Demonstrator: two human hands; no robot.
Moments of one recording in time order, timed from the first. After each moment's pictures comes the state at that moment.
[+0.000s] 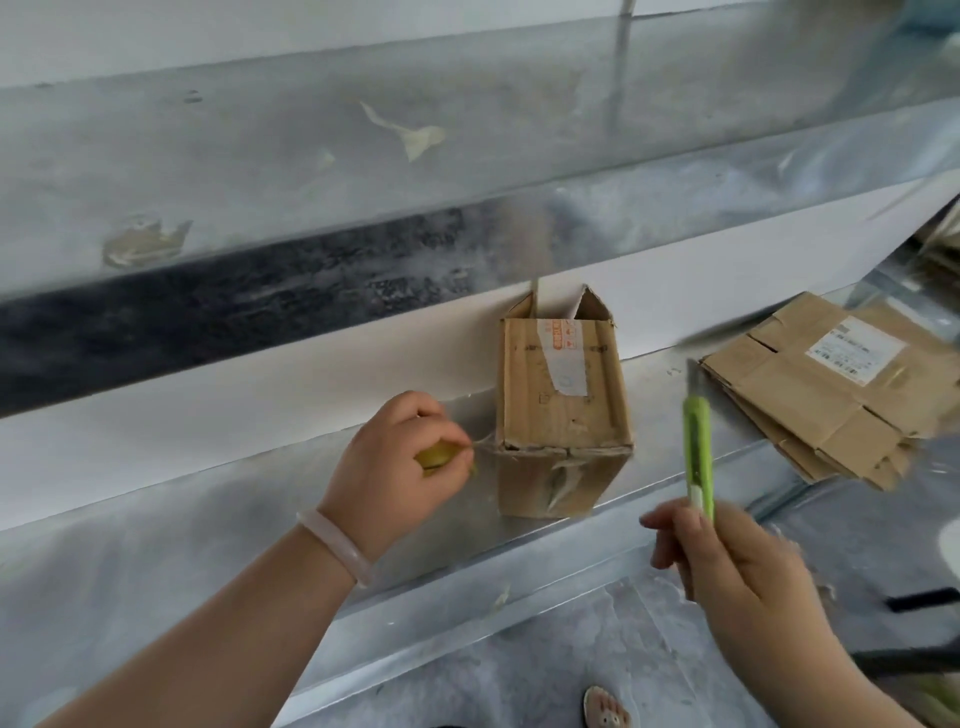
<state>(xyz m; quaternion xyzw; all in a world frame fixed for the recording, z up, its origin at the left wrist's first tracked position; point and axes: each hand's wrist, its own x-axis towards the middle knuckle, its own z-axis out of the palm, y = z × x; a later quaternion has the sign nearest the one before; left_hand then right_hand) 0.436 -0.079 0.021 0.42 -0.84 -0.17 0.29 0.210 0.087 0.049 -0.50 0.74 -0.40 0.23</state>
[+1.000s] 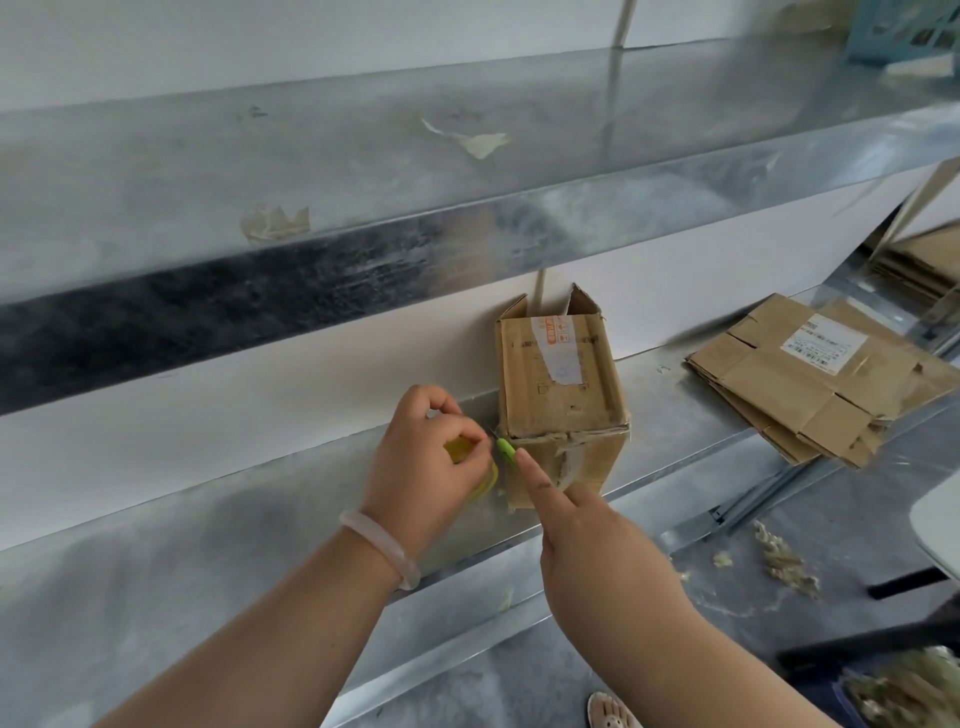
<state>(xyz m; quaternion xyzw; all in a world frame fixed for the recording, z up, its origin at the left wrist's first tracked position) 0.433 -0.061 0.025 0.48 -0.80 -0.19 0.31 0.305 0.054 0.051 -0.61 0.77 -0.05 0.19</state>
